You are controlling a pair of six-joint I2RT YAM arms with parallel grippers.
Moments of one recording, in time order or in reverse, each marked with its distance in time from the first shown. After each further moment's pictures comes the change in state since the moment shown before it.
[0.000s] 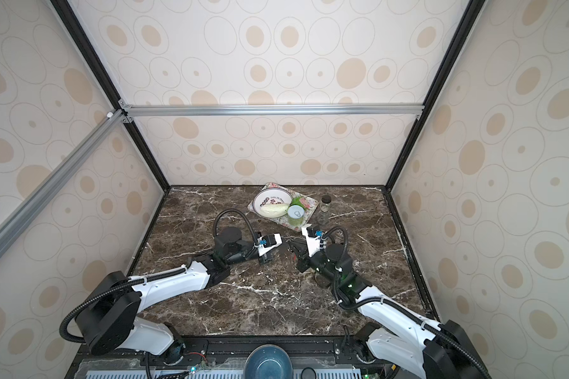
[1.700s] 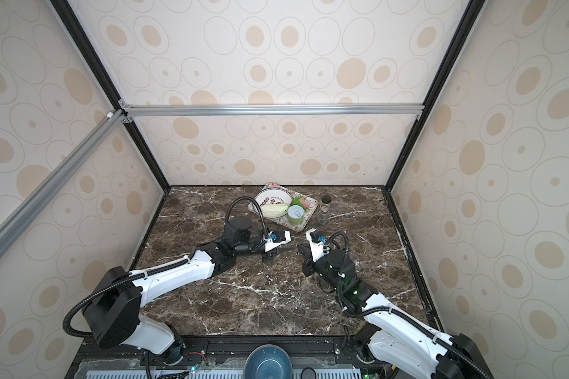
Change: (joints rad) left arm -0.010 0.064 0.216 -0.344 0.051 0.100; right arm 0.040 -0.113 -0.032 -0.136 0.181 -0.098
